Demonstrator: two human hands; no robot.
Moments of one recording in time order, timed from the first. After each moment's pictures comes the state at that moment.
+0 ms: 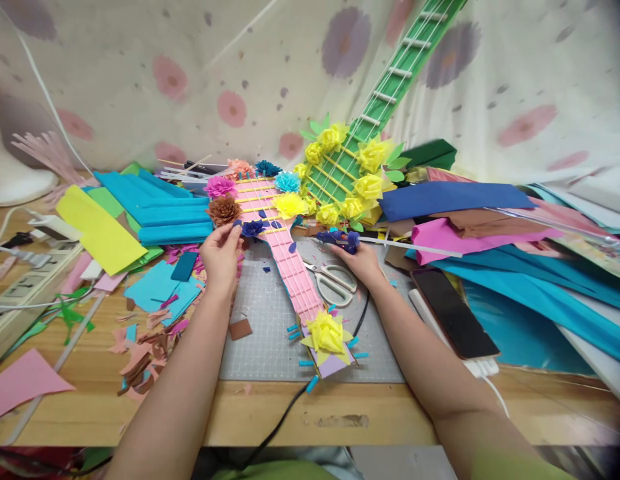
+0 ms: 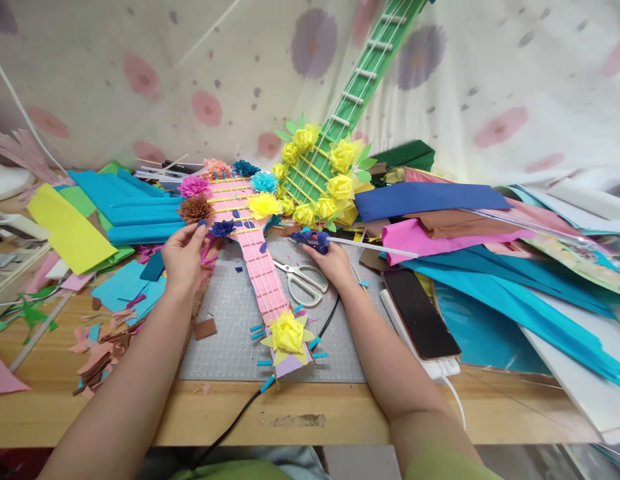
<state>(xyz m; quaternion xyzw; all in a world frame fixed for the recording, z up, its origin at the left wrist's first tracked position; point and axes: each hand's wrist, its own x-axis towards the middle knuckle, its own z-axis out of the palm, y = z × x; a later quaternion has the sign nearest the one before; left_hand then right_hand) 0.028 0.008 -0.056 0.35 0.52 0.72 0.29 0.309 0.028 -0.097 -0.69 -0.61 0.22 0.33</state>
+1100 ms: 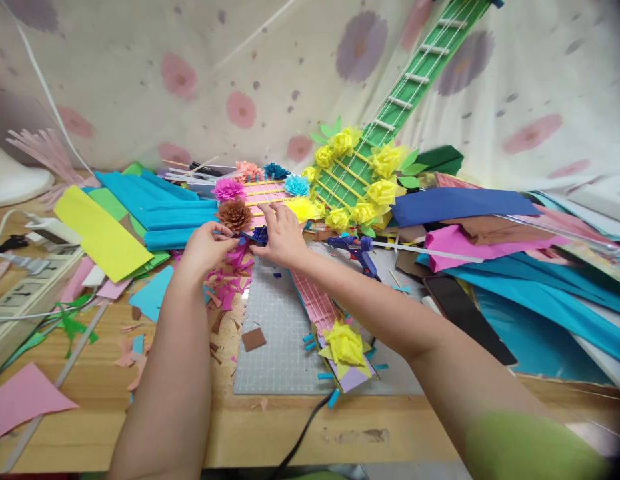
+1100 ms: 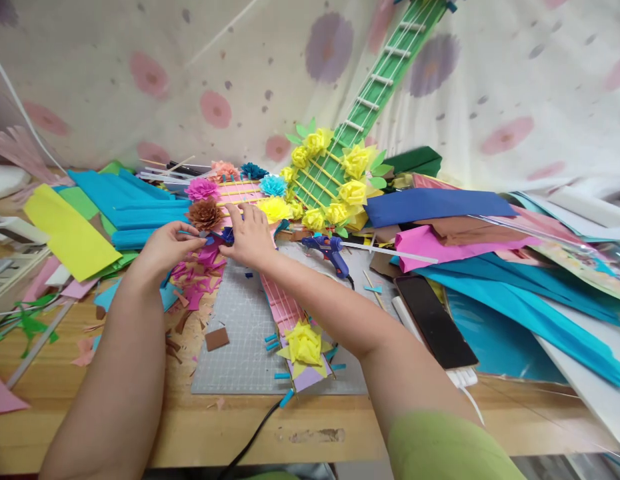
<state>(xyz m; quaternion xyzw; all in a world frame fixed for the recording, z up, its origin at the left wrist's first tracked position) -0.037 0.017 -0.022 0.46 0.68 0.44 0.35 0.124 0.054 -0.041 -0.46 -0.84 0.01 0.28</state>
